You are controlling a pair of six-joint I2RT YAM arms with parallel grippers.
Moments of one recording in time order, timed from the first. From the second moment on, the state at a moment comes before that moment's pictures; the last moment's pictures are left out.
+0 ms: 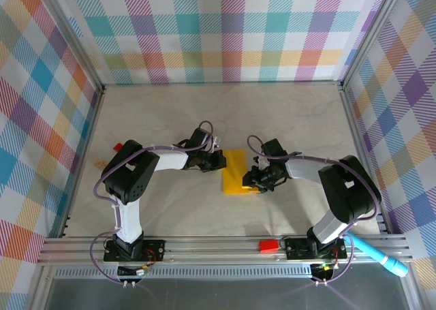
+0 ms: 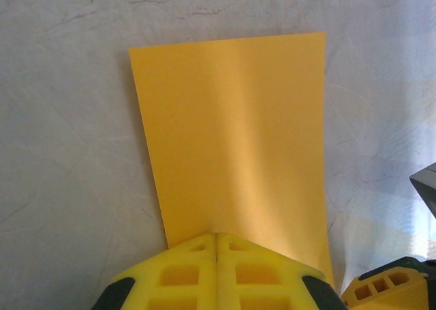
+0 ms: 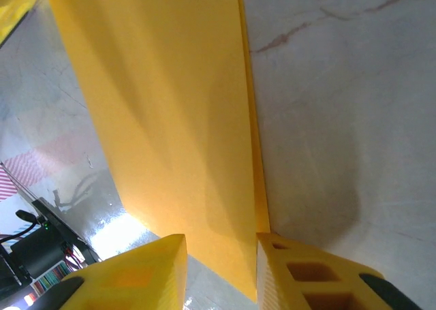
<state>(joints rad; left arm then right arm) -0.59 1.92 1.00 0.00 0.46 -0.68 0.48 1.61 0.73 -0.36 -0.63 0.65</state>
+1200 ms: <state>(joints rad) -0.59 1.92 1.00 0.00 0.46 -0.68 0.46 1.69 0.80 -0.26 -0.64 0.69</state>
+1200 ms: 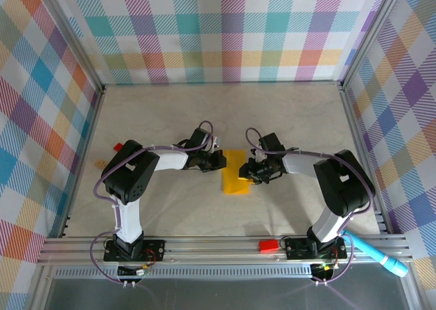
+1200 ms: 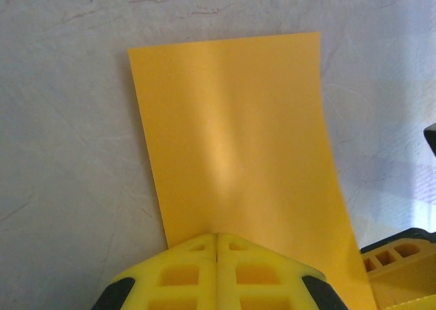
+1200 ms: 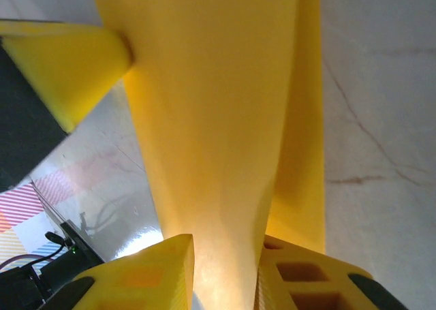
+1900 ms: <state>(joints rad) -0.59 1.91 0.98 0.02 0.46 -0.69 0.40 1.78 0.86 -0.24 -0.67 0.65</state>
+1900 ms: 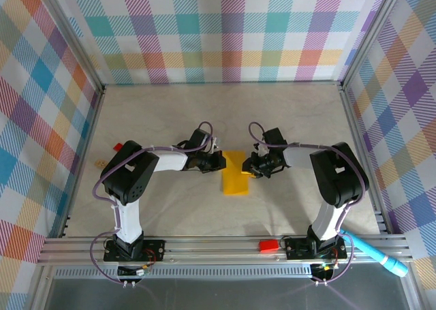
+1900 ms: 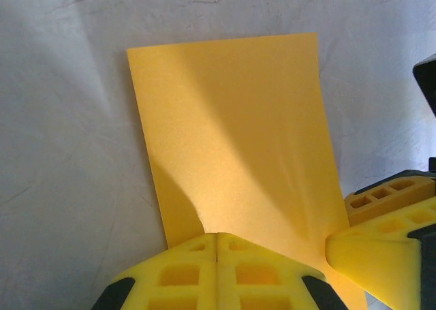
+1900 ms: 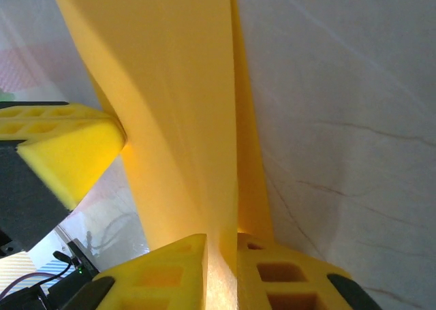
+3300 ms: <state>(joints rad) -1.09 1.65 1.02 -0.31 -0.03 -0.25 0.39 1.77 0.86 -0.23 -0.78 0.80</state>
